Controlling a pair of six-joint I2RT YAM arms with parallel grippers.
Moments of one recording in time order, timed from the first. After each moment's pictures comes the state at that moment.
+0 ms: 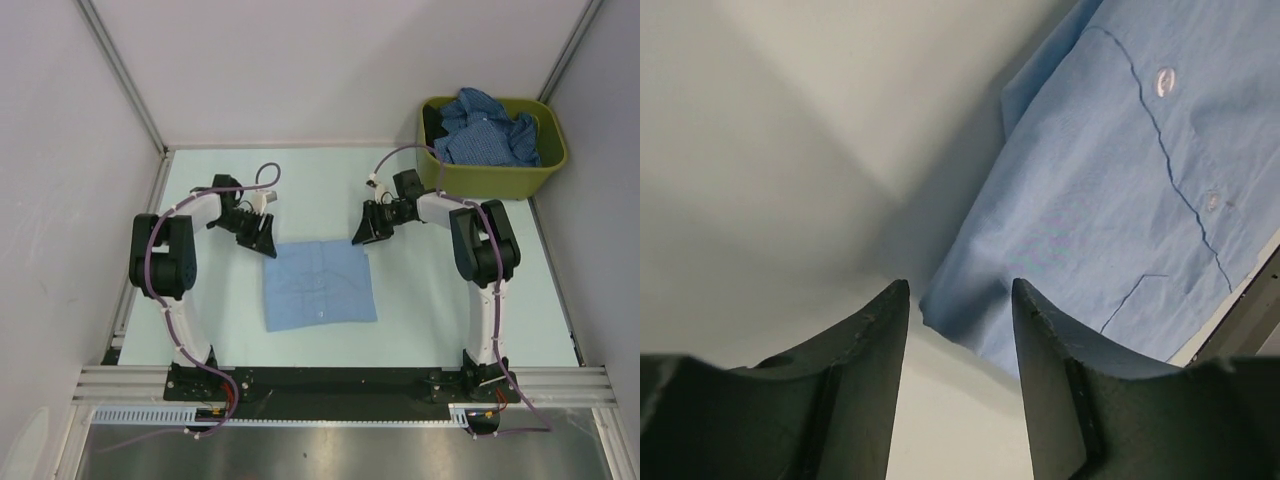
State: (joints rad) left arm -0.07 1.95 1.30 -0.75 0.68 0.39; right arm 0.29 2.13 1.41 -0.33 -0.85 0.13
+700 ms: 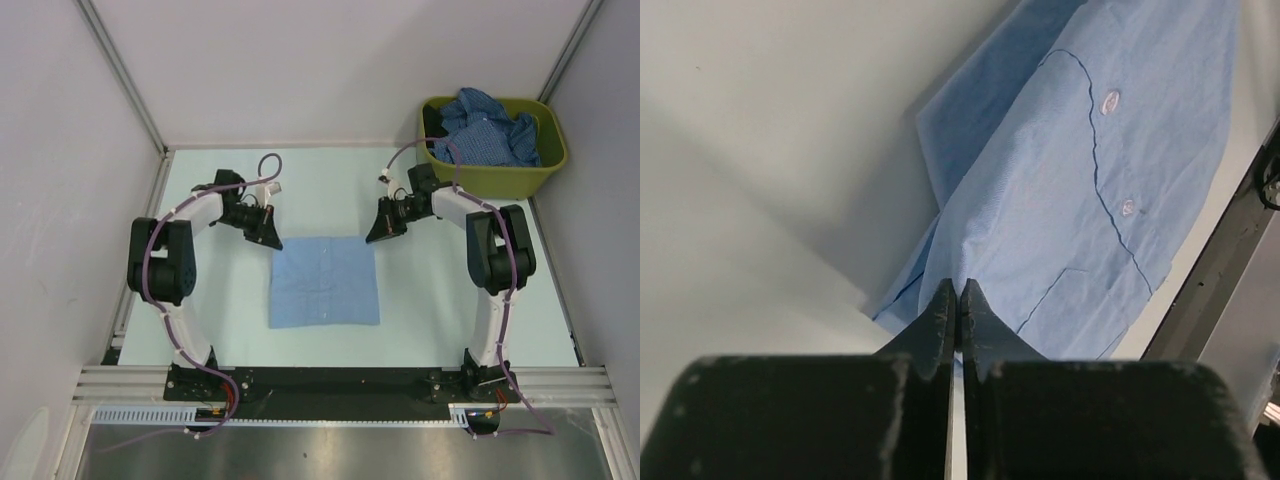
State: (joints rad) left arm -0.09 1.90 1.30 -0.71 0.82 0.33; right arm 0.23 2.03 1.40 -0.51 -0.89 0.05
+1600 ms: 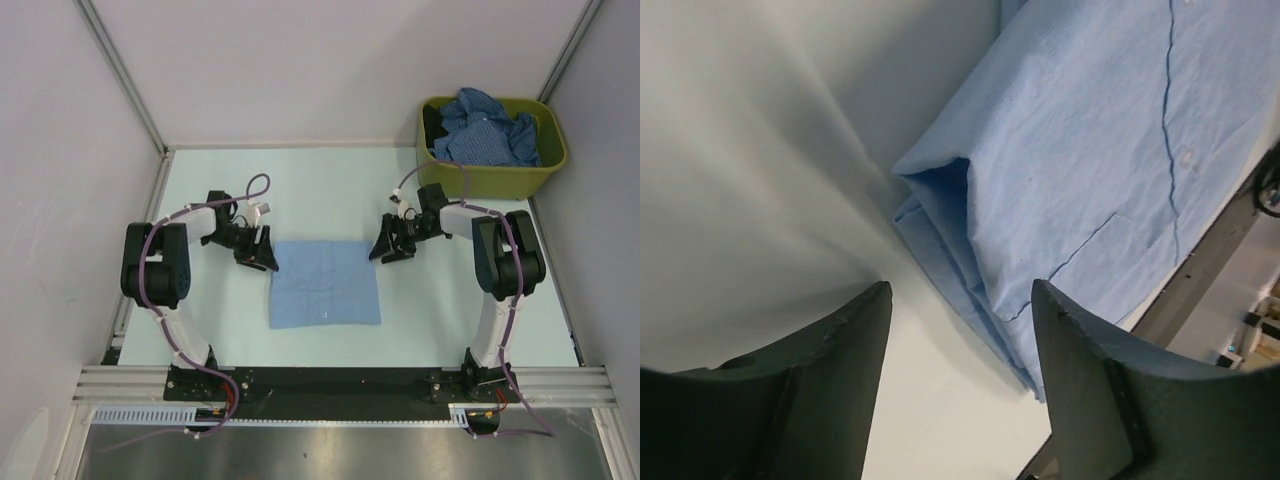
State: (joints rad) left arm -0.04 1.86 1.11 -0.69 0.76 0.24; right arm 0.19 1.96 1.17 -0.44 -0.86 0.09
